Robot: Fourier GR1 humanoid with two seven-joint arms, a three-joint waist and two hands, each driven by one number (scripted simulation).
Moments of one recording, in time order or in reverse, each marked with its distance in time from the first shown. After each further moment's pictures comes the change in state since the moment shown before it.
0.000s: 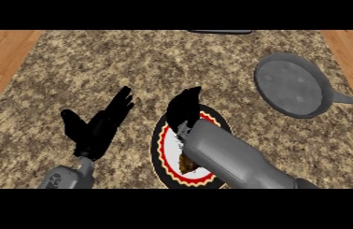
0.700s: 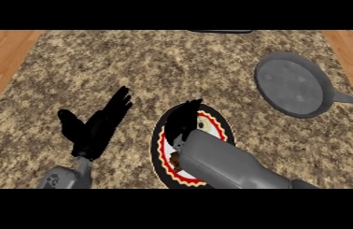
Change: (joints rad) left arm 0.007 -0.002 0.022 -0.003 -0.004 -0.019 0.007; right arm 0.000 0.007 0.158 0.024 -0.221 -0.026 0.194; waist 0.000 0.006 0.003
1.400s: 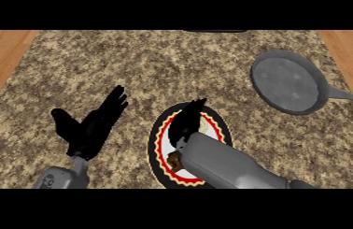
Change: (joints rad) left arm 0.010 -0.004 0.038 -0.006 -0.006 -0.014 0.011; right arm 0.002 0.004 0.066 0.072 0.064 0.005 0.010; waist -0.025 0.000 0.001
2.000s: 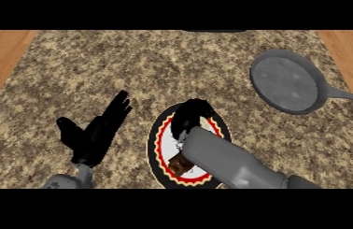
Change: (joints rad) left arm 0.049 -0.043 -0.012 -0.035 -0.055 0.008 -0.006; right arm -0.040 0.011 0.002 0.106 0.168 0.009 -0.140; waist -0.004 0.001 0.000
